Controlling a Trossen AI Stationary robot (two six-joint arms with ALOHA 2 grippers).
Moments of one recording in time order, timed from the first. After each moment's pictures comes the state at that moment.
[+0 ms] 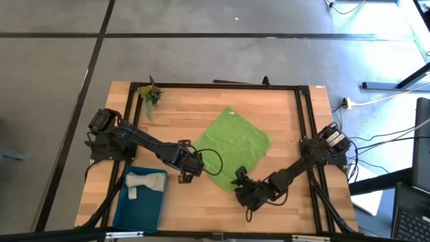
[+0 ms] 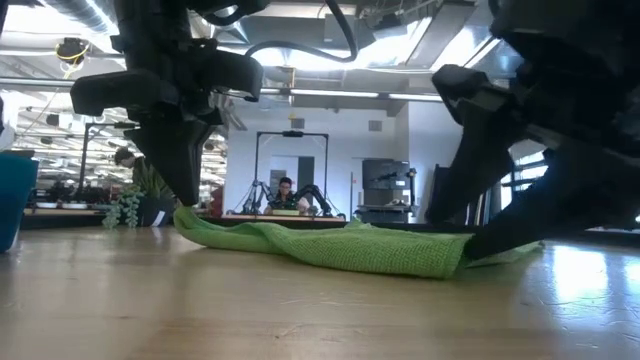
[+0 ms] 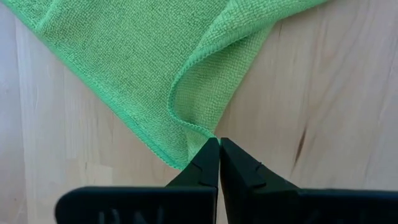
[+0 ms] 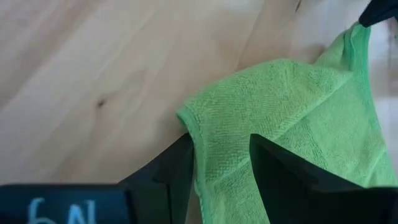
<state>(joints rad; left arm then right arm) -0.32 1.73 1.11 -0.79 -0.27 -0.39 0.64 1.89 0.95 -0.01 0.57 -0.16</state>
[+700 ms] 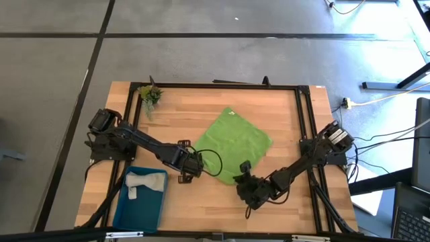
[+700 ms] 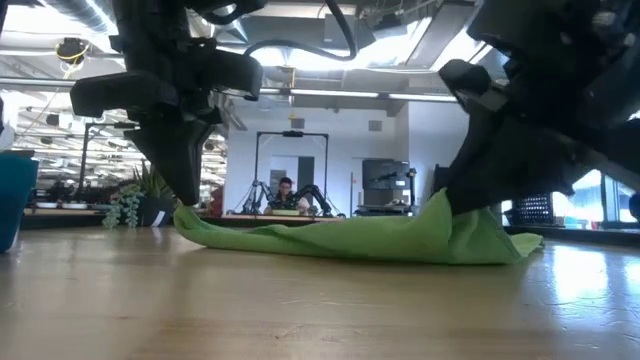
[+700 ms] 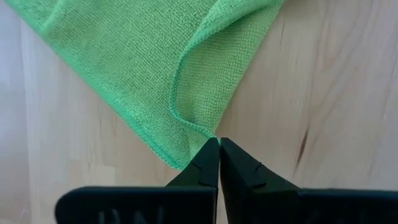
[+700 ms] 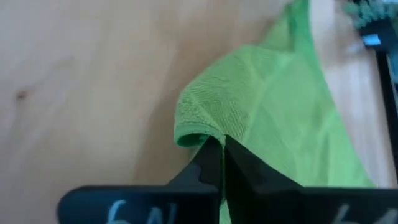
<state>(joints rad) -0.33 1.73 1.11 -0.79 -0.28 -0.39 0.63 1.86 0.95 -0.08 0.71 -0.05</state>
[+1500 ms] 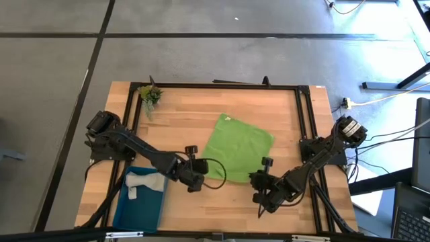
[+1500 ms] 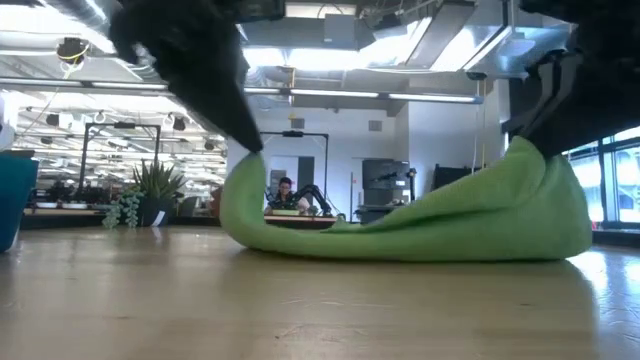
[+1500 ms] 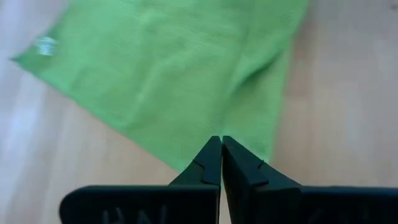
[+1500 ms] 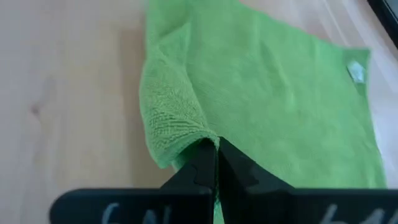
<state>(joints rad) -0.45 1.73 1.17 -0.57 -0.51 -0.41 0.74 1.67 0.95 -0.52 0.75 0.71</state>
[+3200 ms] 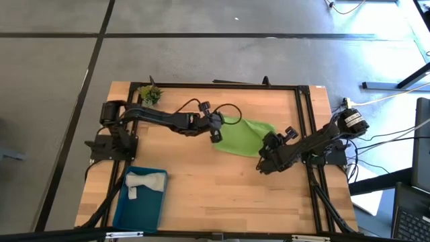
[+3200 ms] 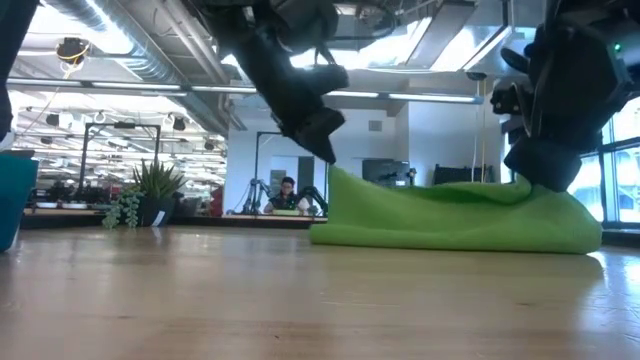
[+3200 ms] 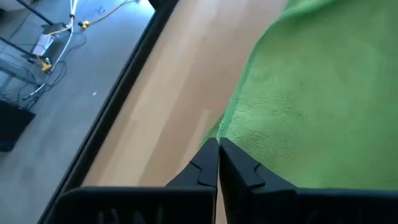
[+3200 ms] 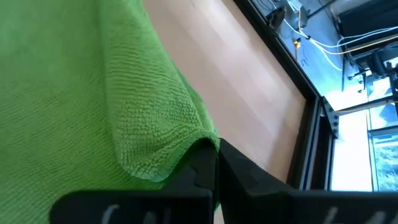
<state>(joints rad) 0.08 1.79 1.17 -0.17 -0.56 0.04 0.40 1.58 0.80 -1.18 0.84 1.30</state>
